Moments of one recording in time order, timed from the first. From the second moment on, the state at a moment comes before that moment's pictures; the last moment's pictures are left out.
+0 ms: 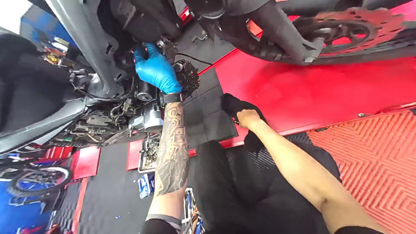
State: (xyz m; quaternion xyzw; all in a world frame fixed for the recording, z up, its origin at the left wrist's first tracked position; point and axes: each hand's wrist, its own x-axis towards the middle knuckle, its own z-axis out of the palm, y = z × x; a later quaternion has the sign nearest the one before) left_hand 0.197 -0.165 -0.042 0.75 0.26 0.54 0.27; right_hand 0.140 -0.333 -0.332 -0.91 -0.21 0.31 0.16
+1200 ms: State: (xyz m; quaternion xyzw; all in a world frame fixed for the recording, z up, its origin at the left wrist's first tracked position) left_hand 0.212 -0.131 -0.050 0.70 0.02 0.57 0.42; right_hand 0.180 -0.310 -0.344 -0.90 -0.19 0.19 0.34
